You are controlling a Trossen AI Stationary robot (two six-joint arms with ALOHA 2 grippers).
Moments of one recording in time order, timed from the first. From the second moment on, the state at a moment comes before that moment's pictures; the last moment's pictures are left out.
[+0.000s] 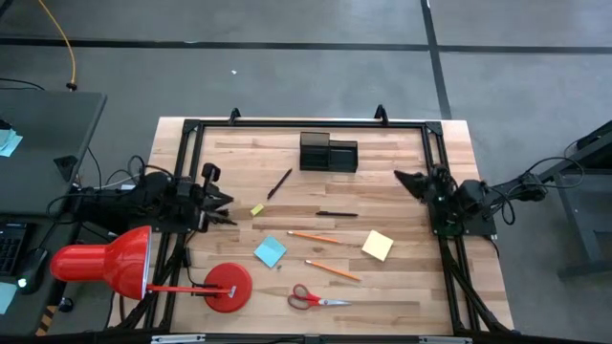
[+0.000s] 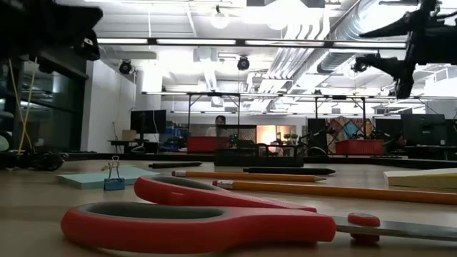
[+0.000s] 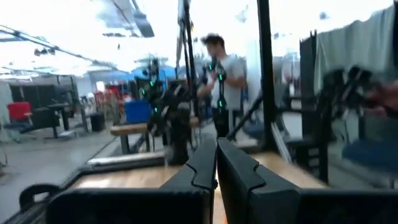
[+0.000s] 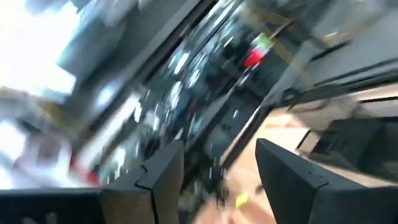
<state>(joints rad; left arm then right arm) 0.13 0.01 0.01 0.25 0.14 0.05 0.27 0.01 0.01 0.26 0.75 0.83</state>
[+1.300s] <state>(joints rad) 0.13 0.02 0.01 0.40 -0.27 -0.35 0.27 0.25 0.13 0.32 0.76 1.18</state>
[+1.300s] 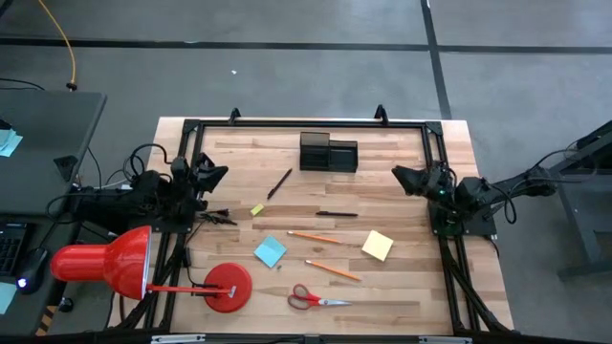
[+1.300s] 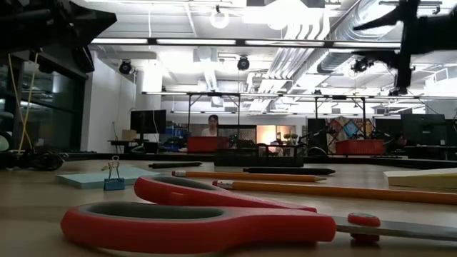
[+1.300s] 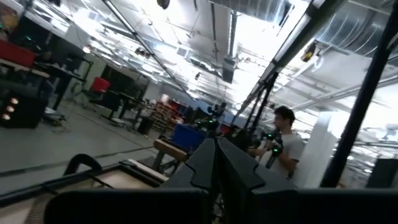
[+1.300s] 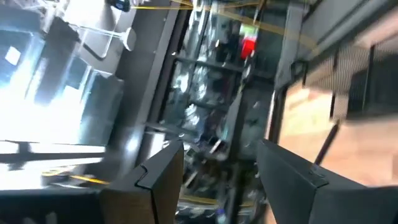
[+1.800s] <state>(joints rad) 0.13 0.02 0.01 0.40 -0.30 -0.37 0.27 0.99 0.57 0.29 0.57 1.00</state>
